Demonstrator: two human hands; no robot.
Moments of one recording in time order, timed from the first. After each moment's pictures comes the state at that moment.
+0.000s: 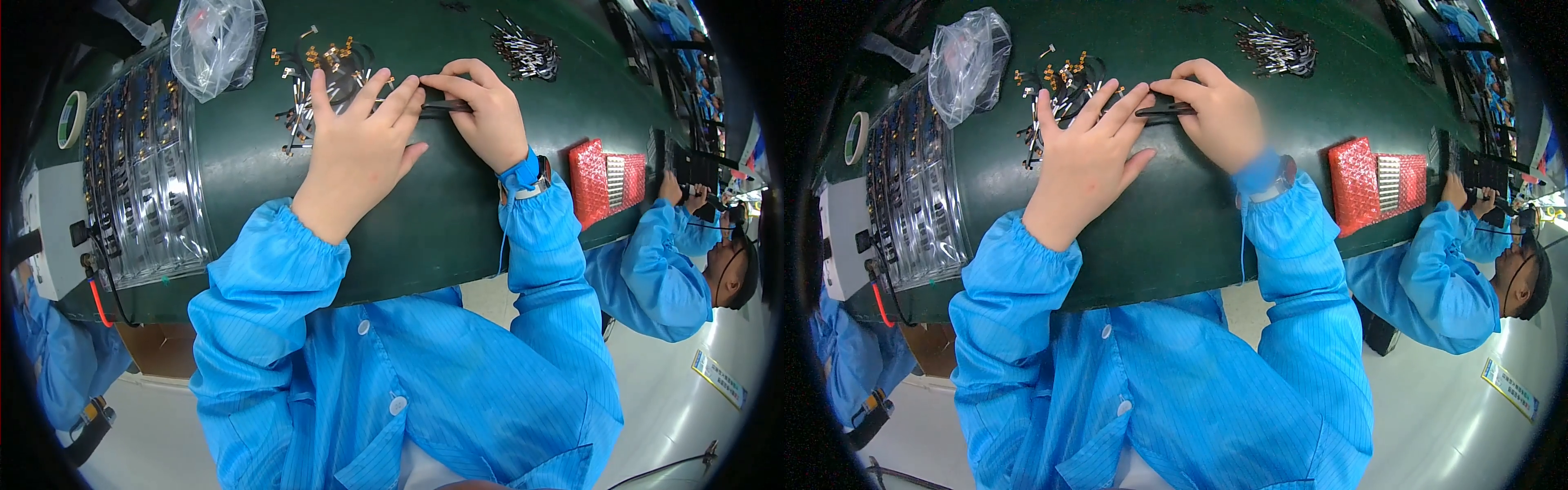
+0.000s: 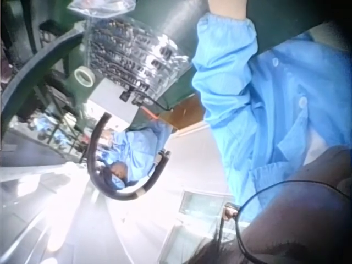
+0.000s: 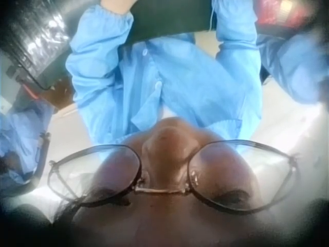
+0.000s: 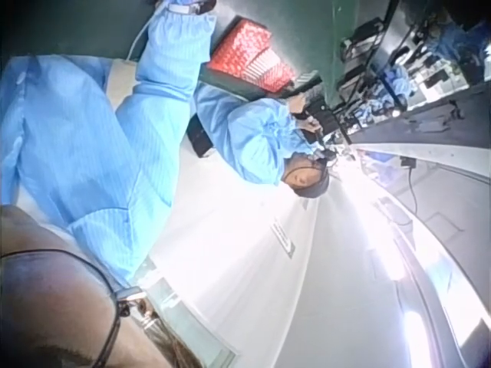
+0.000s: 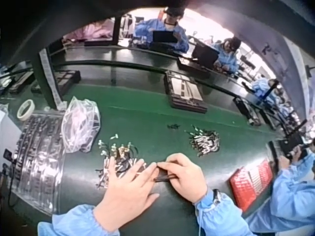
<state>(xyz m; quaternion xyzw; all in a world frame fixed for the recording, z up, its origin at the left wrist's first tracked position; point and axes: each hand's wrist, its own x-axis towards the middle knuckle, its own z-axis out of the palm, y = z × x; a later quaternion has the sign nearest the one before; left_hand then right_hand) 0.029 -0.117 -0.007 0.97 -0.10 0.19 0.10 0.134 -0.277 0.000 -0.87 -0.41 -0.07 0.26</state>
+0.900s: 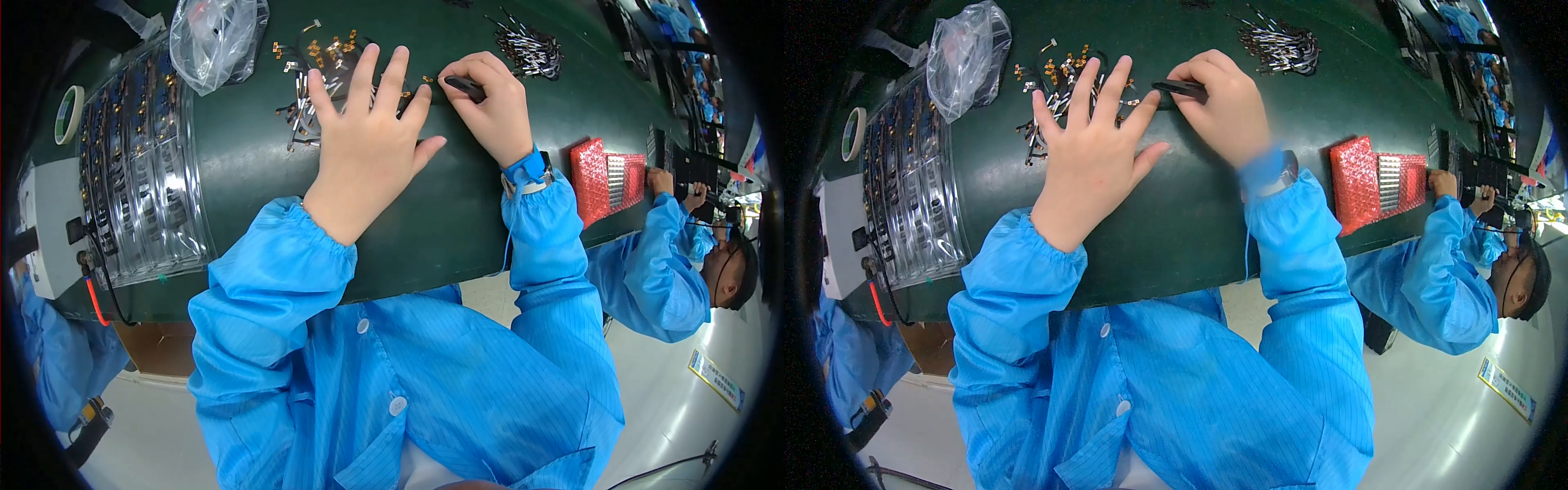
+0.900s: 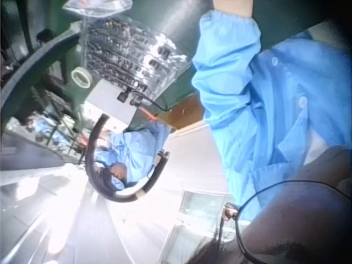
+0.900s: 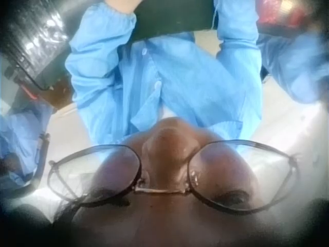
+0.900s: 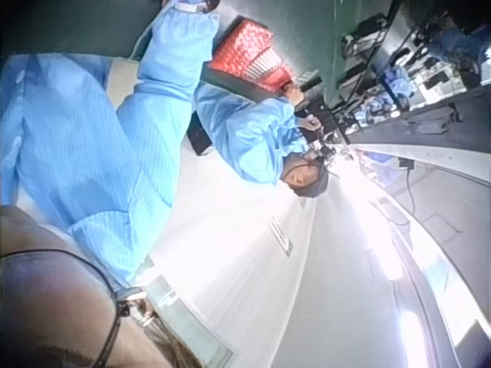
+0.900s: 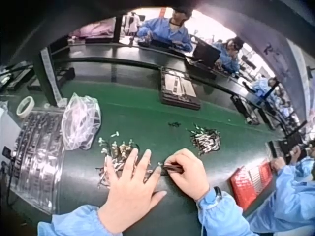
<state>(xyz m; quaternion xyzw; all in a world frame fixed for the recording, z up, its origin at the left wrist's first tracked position) 0.029 -0.127 -0.011 0.96 -0.04 0.23 0.13 0.137 -0.271 0.003 -0.85 -0.37 -0.06 0.36</state>
